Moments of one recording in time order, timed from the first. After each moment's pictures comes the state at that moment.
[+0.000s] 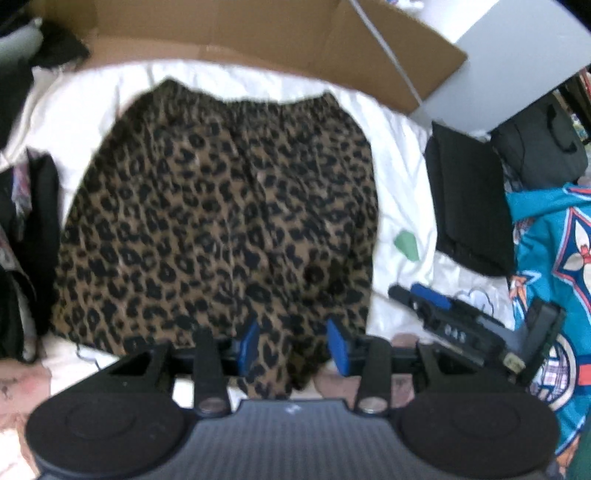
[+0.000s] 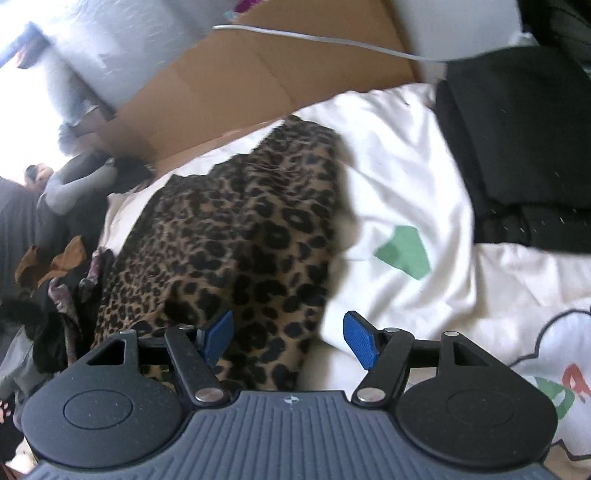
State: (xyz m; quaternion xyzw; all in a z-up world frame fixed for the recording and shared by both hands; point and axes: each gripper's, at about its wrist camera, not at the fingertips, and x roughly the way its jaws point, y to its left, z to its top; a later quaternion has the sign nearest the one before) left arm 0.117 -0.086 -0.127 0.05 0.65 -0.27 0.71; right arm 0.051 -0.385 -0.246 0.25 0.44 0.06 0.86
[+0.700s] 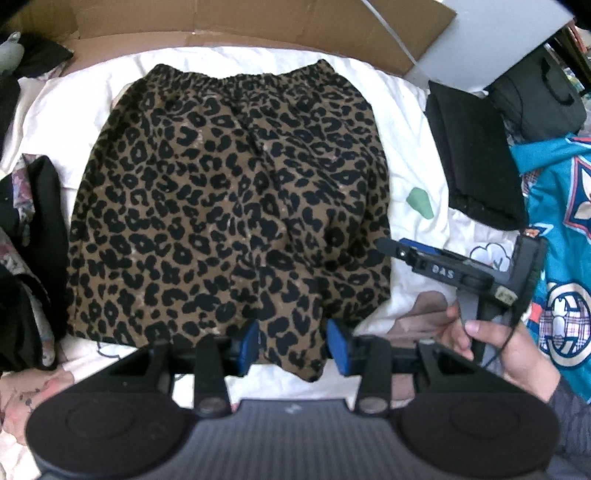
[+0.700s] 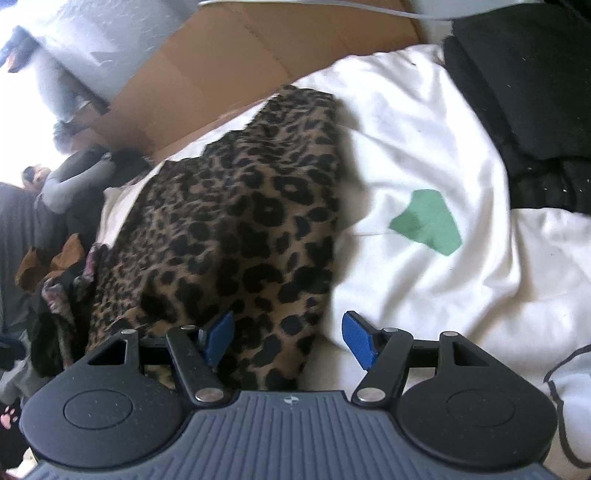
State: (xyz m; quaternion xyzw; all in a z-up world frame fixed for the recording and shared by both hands) left arm 0.115 -0.070 -0.138 0.11 0.65 -0.30 0.69; right arm 0.071 -0.376 -0.290 0.28 0.45 0.07 0.84
